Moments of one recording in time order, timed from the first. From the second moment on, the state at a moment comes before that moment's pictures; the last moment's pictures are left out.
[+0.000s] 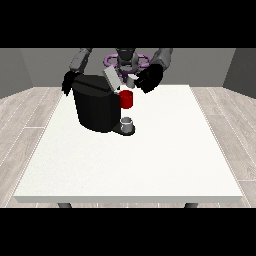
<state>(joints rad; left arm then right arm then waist) -0.99 0.31 0.18 -0.79 -0.52 -0.24 0.01 -0.28 -0.11 -0.10 -1.16 -0.08 0.06 -0.30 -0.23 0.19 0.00</state>
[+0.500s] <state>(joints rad) -1.10 0.35 0.23 -0.75 -0.49 -0.22 0.04 -0.34 -0.14 -0.10 -1.12 -0.09 0.14 -0.35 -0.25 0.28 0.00</state>
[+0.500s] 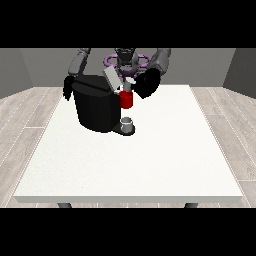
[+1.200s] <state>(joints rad) -1.17 0.41 0.22 -0.72 -0.51 -0.24 0.02 -0.42 -0.17 -0.14 -1.04 -0.10 0.15 -0.37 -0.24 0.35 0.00</state>
